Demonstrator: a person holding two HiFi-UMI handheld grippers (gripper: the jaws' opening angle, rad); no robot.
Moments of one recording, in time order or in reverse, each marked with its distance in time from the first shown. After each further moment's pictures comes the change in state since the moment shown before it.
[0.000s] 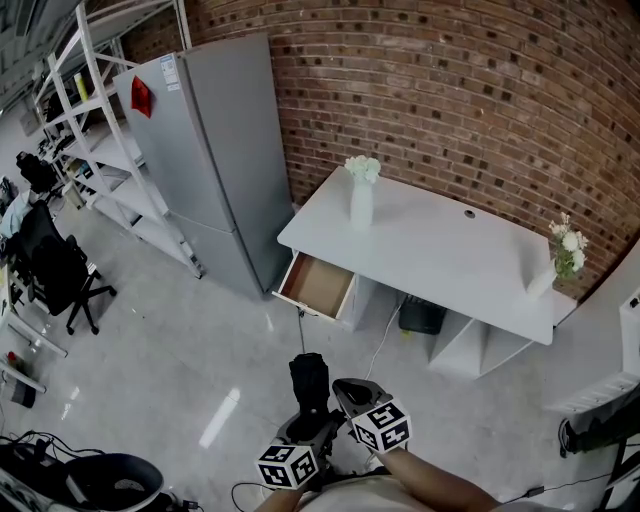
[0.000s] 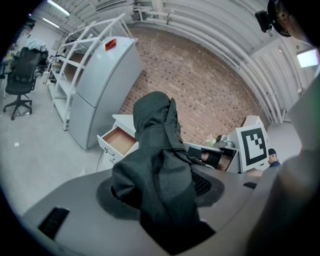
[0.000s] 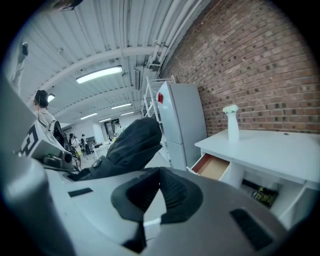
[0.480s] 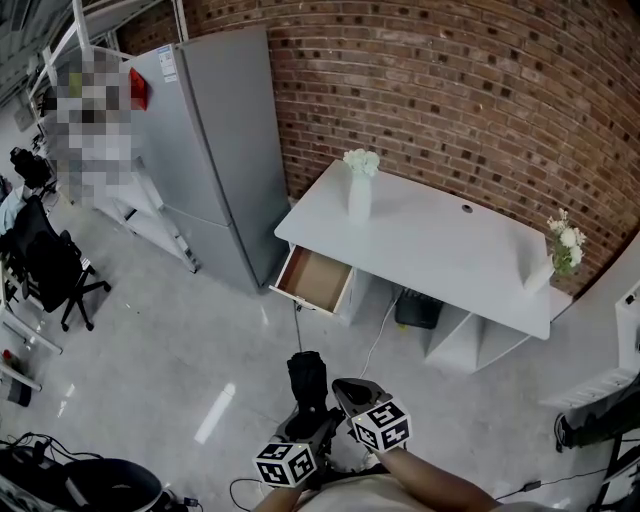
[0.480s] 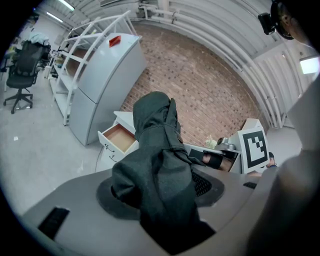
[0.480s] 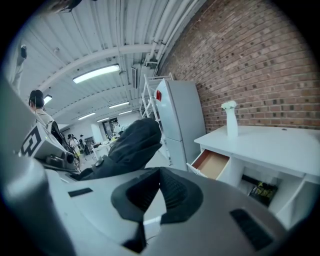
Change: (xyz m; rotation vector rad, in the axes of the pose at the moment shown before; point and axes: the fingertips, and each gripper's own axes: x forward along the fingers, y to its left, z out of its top) left arm -0.004 0.010 -0.005 -0.040 0.015 -0.015; right arm 0.004 0.007 -0.011 0.026 0.026 -0.013
